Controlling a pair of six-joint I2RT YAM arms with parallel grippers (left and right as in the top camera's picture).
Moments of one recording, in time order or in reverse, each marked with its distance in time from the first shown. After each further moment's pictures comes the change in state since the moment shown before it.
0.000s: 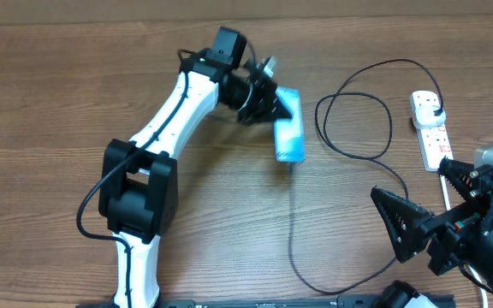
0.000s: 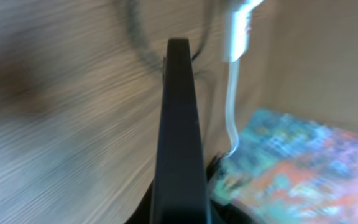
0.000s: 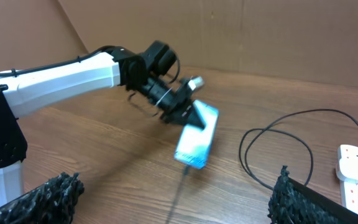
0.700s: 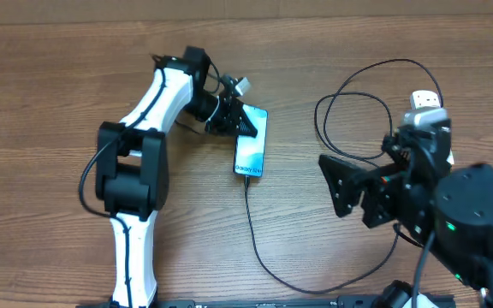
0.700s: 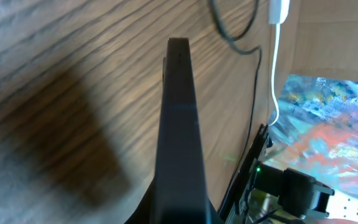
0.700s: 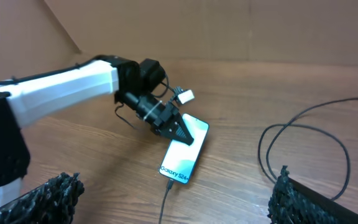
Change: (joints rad) left arm 0.137 0.172 0.003 -0.189 0.025 0.515; right arm -0.003 0.047 -0.266 0.261 0.001 0.097
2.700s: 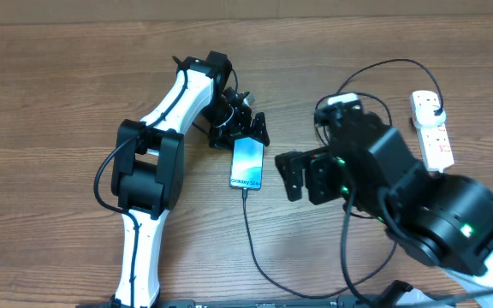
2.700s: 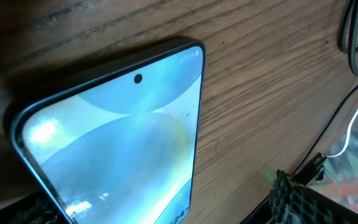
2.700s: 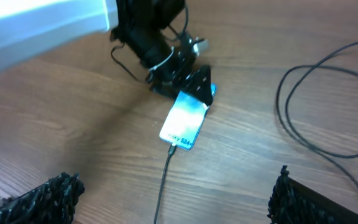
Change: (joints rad) left arm -0.079 0.043 0.067 -0.054 -0.332 -0.276; right arm 0.000 0.245 0.000 -0.072 -0.110 0.033
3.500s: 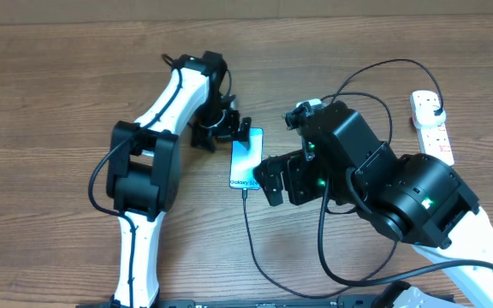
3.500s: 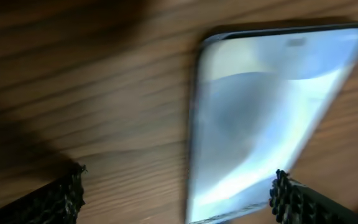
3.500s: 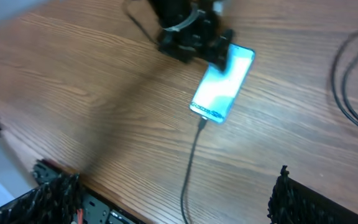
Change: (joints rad) left arm 0.028 -0.046 -0.020 -0.077 -0.293 -0.044; right arm -0.013 0.079 0.000 -0.032 -0.148 0.030
